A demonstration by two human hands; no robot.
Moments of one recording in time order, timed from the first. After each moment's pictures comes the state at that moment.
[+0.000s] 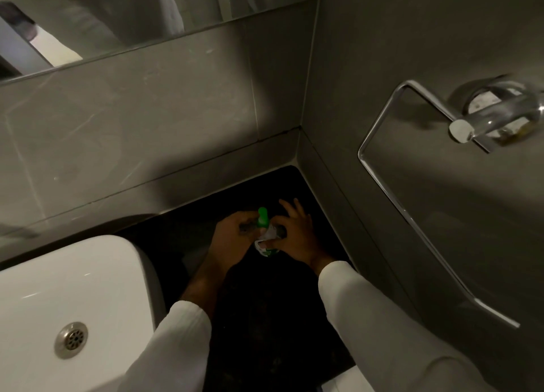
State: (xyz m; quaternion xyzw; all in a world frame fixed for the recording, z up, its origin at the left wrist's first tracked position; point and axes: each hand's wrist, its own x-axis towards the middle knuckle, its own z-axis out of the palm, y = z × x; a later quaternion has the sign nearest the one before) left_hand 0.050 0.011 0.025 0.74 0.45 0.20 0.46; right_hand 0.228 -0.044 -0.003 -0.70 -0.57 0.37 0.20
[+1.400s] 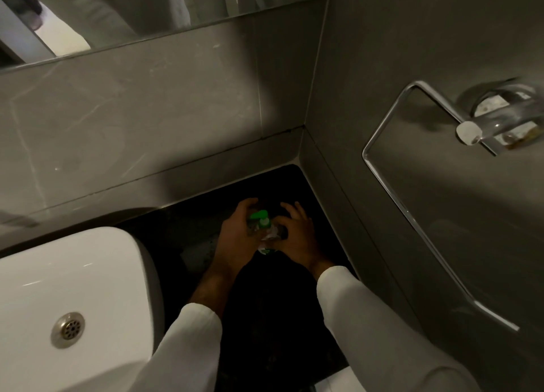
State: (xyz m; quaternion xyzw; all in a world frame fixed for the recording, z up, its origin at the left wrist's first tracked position) left_hand 0.058 -0.006 0.018 0.69 0.48 0.24 0.48; right_hand 0.224 -0.052 -0.007 -0.72 -0.56 0.36 0.21
